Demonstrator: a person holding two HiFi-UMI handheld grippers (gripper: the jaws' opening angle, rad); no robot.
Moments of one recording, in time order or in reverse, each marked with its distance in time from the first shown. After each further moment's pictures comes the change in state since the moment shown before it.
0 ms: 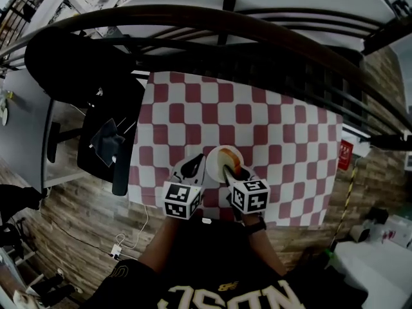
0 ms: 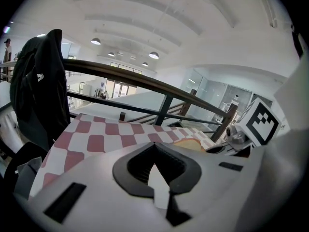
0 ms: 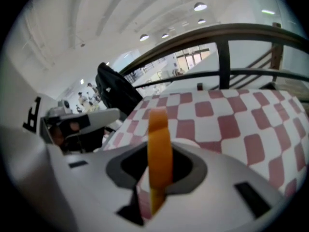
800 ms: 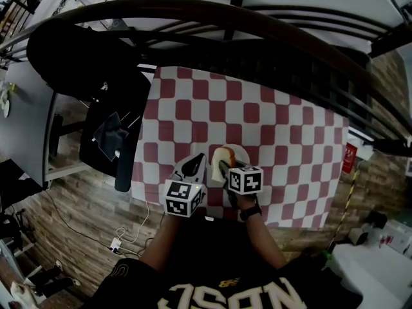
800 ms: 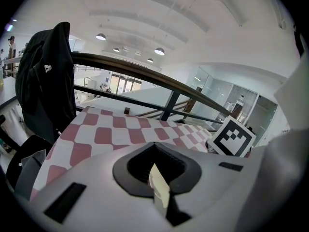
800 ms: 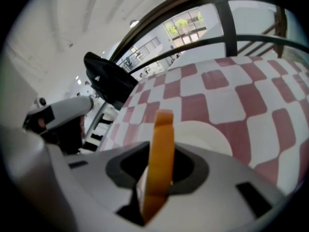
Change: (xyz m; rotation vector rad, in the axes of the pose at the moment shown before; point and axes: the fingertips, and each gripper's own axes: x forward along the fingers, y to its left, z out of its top) left arm -0.002 0.024 -0.017 -0.048 0.043 0.040; right arm 0.073 -0.004 -0.036 0.110 0.176 0.064
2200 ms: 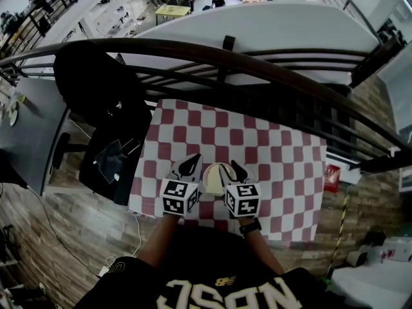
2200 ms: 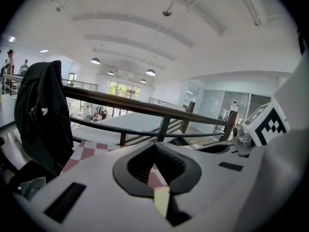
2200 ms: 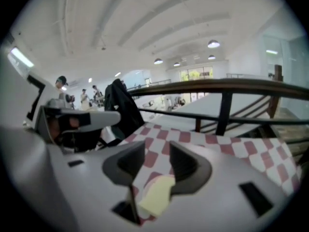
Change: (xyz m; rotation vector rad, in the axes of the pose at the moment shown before) left arm -0.040 -0.041 0.088 0.117 -0.245 -0.015; right arm -0.140 0.051 0.087 -0.340 -0.474 -0.148
